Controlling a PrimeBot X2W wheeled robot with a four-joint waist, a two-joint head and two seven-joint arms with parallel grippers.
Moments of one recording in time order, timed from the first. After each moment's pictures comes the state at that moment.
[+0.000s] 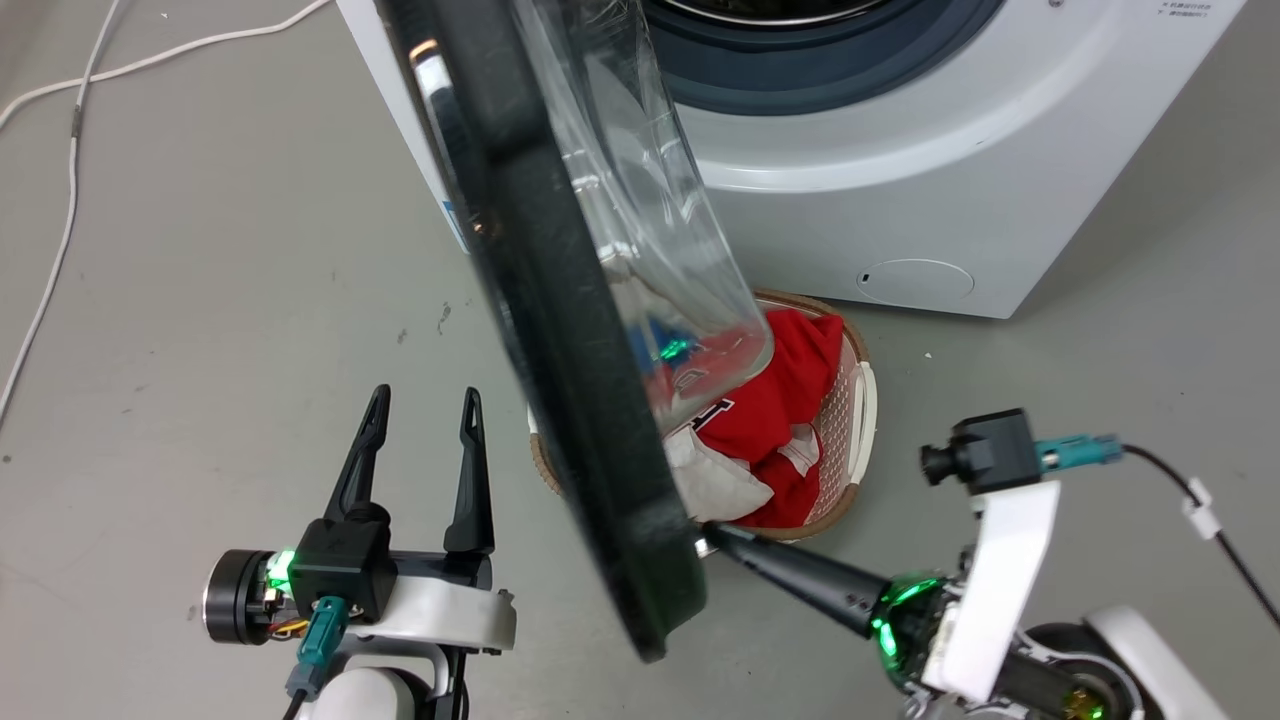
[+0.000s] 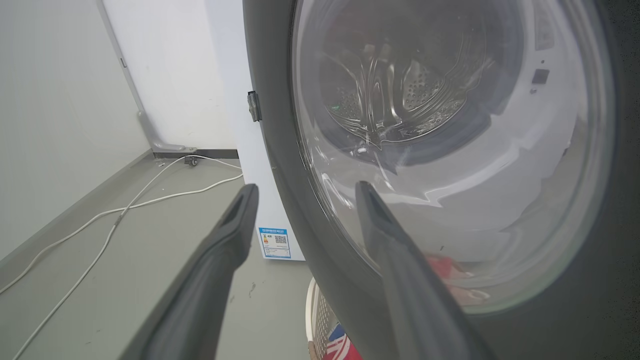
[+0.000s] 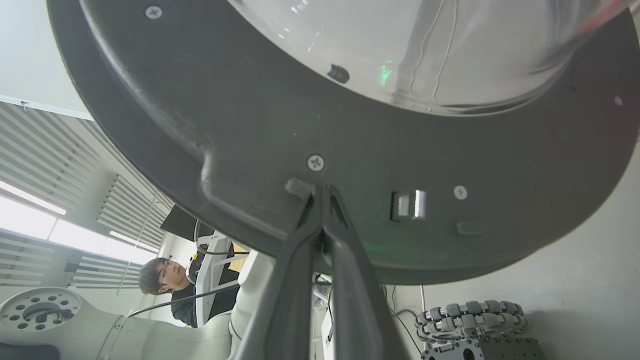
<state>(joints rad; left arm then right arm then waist) -0.10 0.05 -0.14 0.03 -0.07 0.07 -0.26 -0.21 -0.31 0.48 -0.16 1.54 0.13 0.55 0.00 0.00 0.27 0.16</state>
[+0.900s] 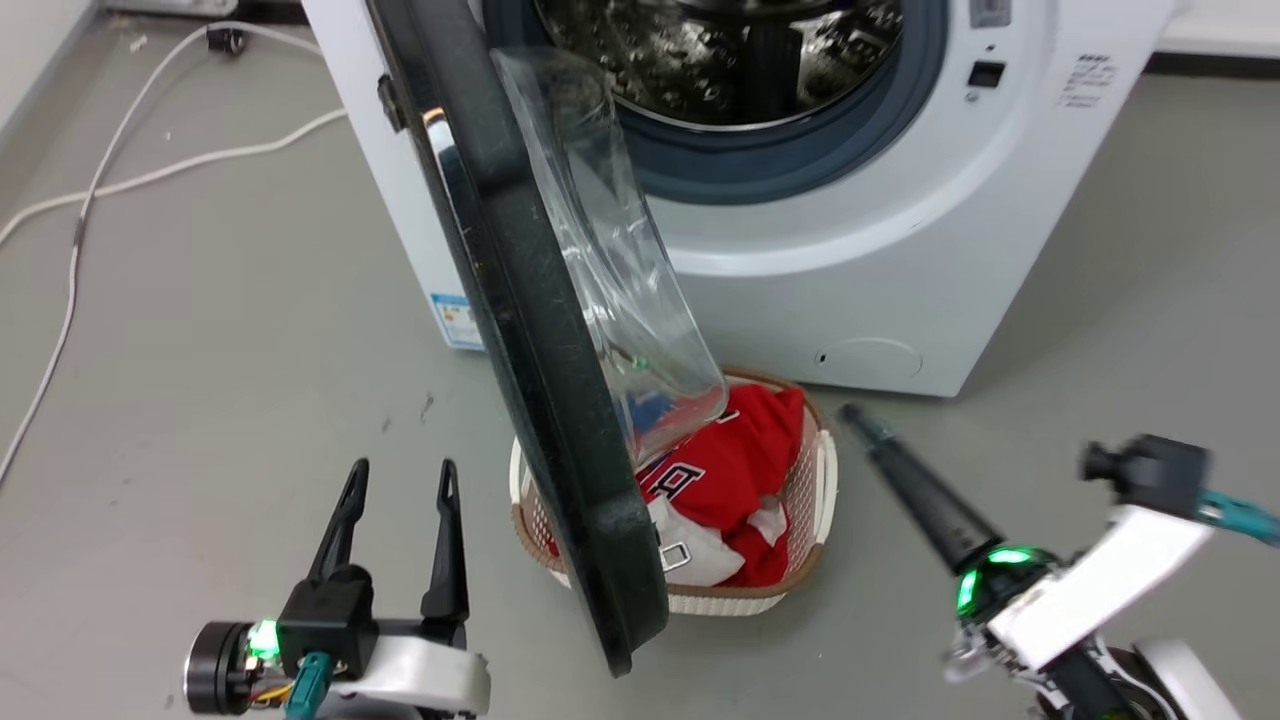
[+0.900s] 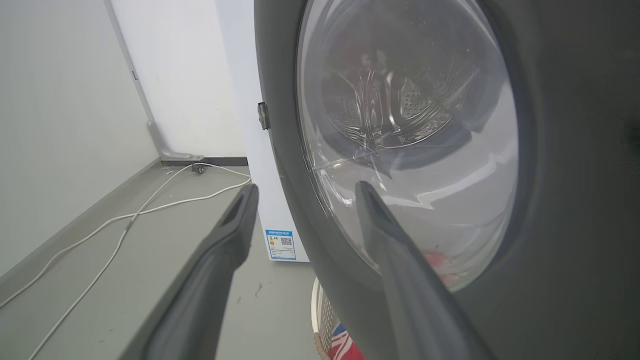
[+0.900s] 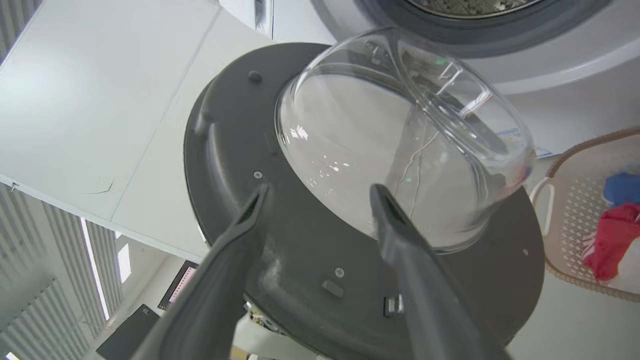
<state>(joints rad) -0.01 0.05 -0.09 0.04 -0.04 0.06 -0.26 -0.13 -0.27 0.37 -0.16 1.45 0.13 0.19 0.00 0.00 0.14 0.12</state>
